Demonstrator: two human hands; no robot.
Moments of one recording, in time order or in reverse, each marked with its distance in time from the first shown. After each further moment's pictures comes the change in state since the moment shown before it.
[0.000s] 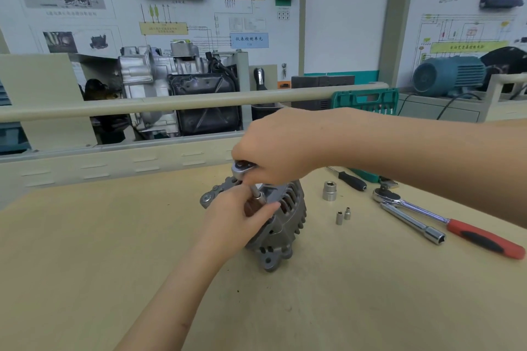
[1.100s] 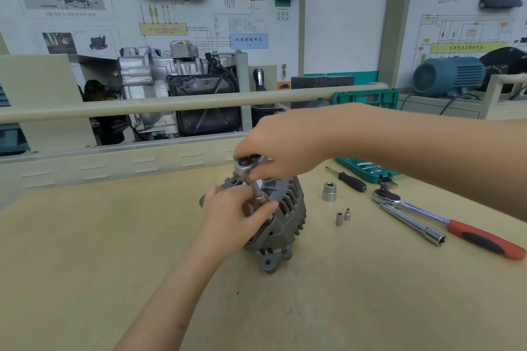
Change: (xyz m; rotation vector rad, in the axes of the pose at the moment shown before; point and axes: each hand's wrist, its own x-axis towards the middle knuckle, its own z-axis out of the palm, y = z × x) left_hand -0.001 0.003 -0.004 0.040 0.044 0.092; right_hand -0.002 0.008 -0.005 0.160 -0.102 -0.107
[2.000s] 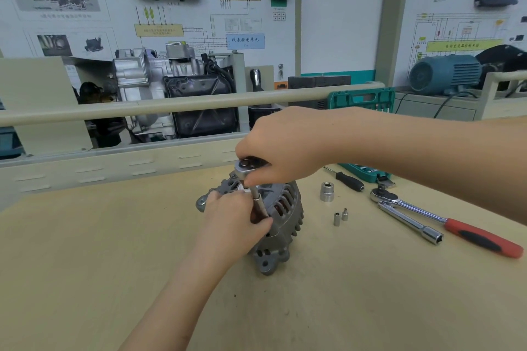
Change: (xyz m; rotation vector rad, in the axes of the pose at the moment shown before) left_hand 0.006 0.008 0.007 0.400 -0.138 -0.035; right_hand -0.006 0.002 0.005 -0.119 0.094 0.039
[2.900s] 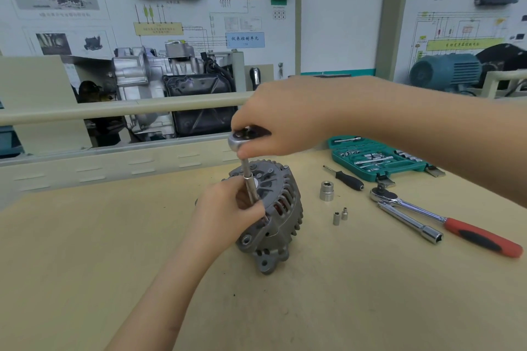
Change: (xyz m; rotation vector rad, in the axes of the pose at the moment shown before) left_hand -0.001 -0.003 -0.020 -0.485 0.083 -0.078; right_hand -0.003 0.009 -0.024 0.027 0.114 0.030
